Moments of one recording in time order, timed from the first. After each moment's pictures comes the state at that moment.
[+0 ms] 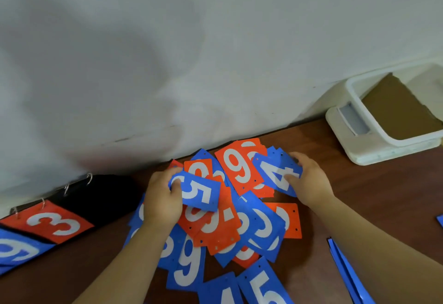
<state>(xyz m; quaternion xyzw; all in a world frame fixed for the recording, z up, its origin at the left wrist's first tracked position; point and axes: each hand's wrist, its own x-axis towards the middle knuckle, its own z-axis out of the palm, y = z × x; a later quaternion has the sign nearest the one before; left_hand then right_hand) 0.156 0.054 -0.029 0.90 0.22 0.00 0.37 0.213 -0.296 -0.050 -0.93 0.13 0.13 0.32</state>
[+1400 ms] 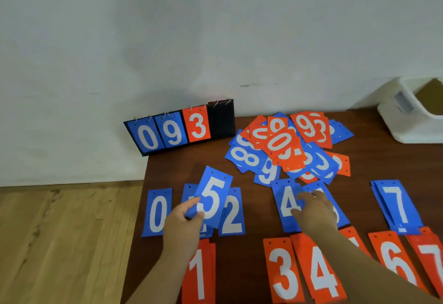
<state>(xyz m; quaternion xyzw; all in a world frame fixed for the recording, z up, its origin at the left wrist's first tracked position) -0.220 0.169 0.057 0.75 0.35 0.02 0.56 -0.088 -0.129 -0.008 -0.97 0.06 0.18 0.14</state>
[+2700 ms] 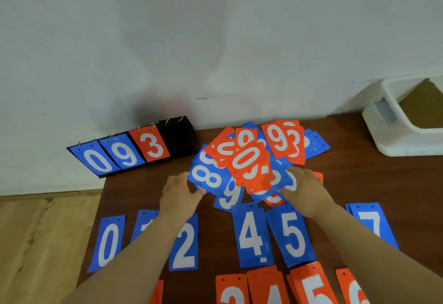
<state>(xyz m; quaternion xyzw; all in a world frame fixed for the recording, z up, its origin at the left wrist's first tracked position) -0.029 0.100 0.030 0.91 0.30 -0.11 0.25 0.067 -0.224 0.017 -0.93 -0.08 0.23 0.27</state>
